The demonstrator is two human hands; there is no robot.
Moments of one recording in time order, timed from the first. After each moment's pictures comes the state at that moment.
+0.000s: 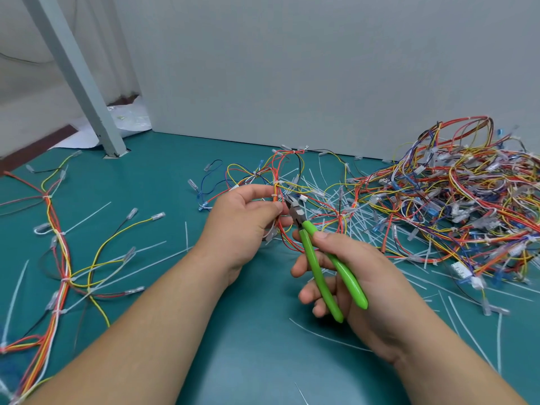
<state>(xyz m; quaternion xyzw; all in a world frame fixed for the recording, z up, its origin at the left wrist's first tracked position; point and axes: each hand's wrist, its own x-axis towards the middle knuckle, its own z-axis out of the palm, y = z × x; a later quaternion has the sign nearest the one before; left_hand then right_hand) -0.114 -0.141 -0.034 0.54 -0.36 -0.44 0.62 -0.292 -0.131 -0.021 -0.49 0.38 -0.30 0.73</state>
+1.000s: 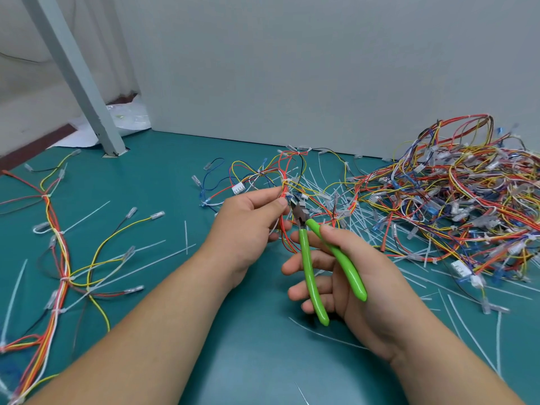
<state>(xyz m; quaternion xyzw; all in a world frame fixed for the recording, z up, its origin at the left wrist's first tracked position) -0.122 -0.138 -0.034 0.56 -0.37 -0.44 0.59 -0.288 -0.131 -0.022 -0.45 0.37 -0.30 0.76</state>
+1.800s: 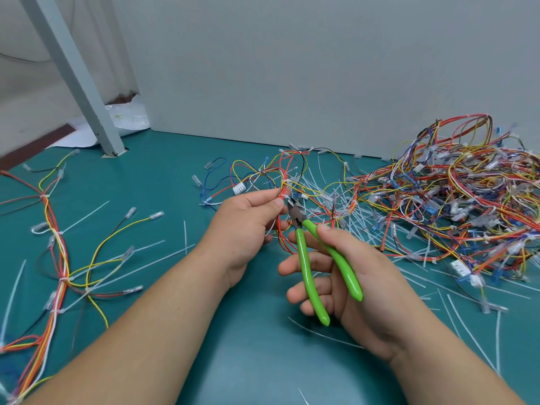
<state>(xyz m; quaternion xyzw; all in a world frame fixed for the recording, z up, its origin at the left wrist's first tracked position) -0.117 -0.141 -0.037 0.57 -0.36 -0.46 0.57 -0.289 -0.130 -0.020 -0.44 0.35 -0.29 0.77</state>
